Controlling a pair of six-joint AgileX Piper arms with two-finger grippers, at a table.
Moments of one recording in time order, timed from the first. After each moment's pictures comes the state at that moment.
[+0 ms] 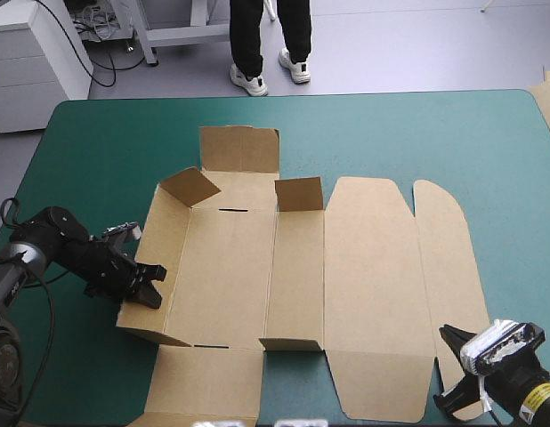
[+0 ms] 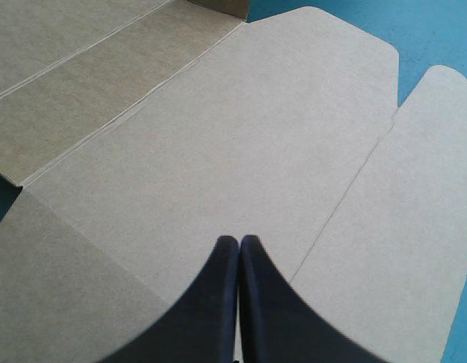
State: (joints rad) left arm 0.14 1.55 -0.91 -0.50 1.21 0.42; right arm 0.57 0.20 -0.42 -0.12 0.77 -0.01
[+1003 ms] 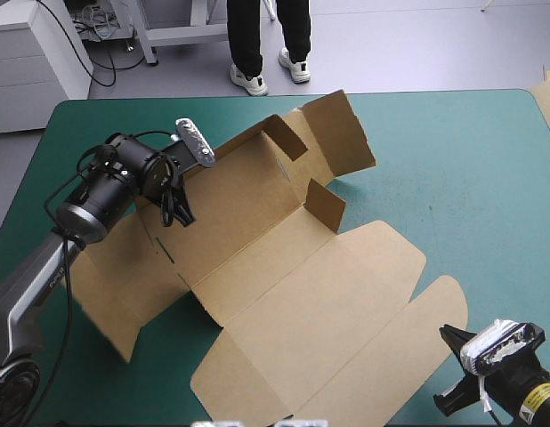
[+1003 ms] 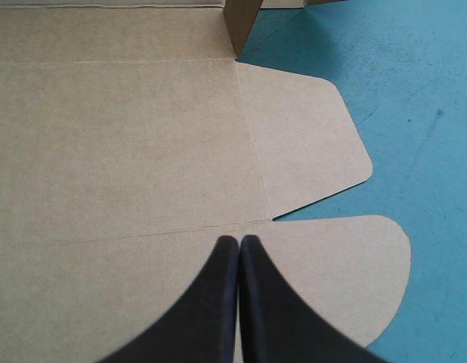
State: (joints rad) left arm -0.45 1.56 -1.47 0.32 1.04 0.41; right arm 0.57 0.20 -0.42 -0.12 0.77 -0.01
